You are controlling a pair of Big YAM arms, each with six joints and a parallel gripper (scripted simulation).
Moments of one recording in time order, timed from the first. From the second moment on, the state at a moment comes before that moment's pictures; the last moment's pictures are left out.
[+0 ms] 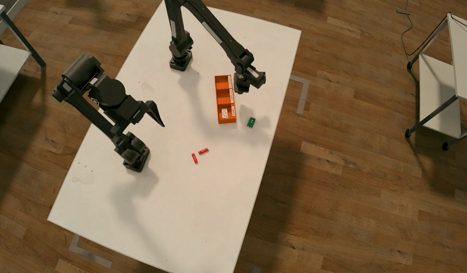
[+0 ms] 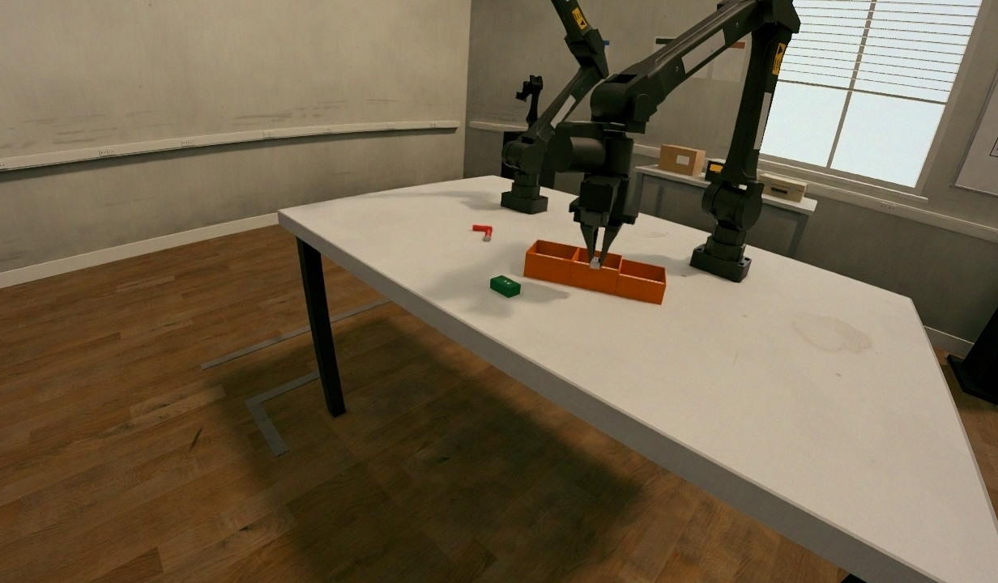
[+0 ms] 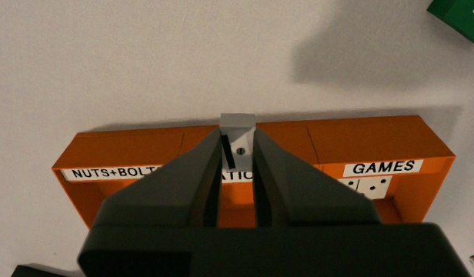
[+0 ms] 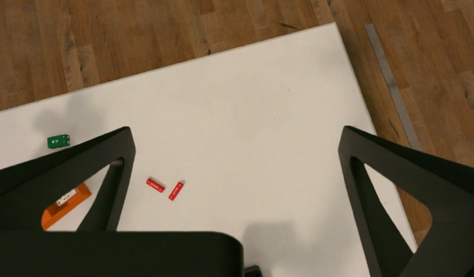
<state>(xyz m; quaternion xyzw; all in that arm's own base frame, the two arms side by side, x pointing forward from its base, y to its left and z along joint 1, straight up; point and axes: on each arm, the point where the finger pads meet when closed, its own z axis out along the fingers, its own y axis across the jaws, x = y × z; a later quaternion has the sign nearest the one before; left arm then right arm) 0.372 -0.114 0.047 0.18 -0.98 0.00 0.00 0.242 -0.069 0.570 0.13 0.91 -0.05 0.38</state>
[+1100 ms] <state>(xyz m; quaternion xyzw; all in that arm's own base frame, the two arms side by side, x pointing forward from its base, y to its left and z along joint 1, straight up) 0.304 -0.156 0.059 -0.08 -1.00 0.00 0.00 0.242 -0.069 0.570 0.13 0.91 -0.05 0.38</state>
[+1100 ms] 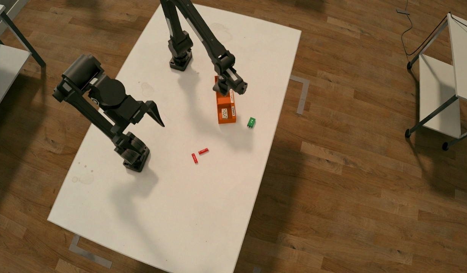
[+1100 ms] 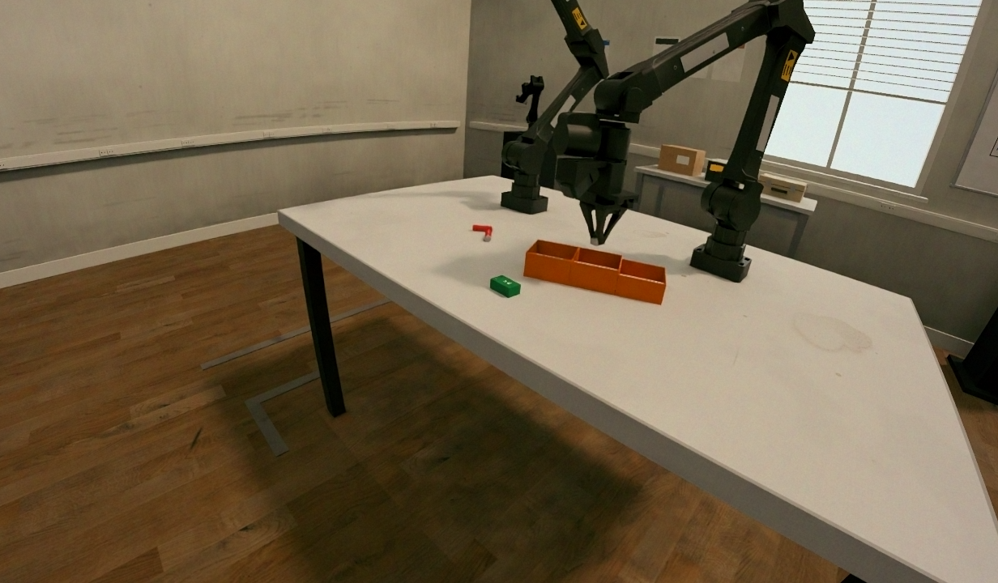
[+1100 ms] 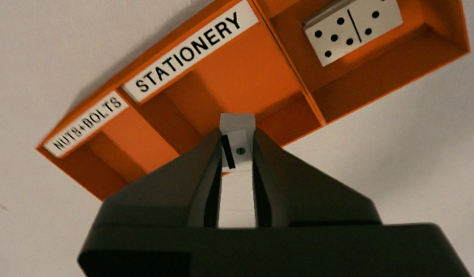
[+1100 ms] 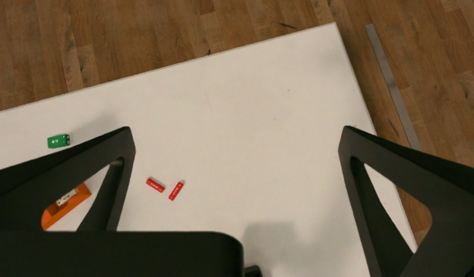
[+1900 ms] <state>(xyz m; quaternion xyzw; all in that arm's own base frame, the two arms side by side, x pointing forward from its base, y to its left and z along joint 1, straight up) 0.299 -0.151 0.056 -0.35 -0.94 0.00 0.00 0.242 -0.069 0.570 0.13 0.91 -0.05 0.38</state>
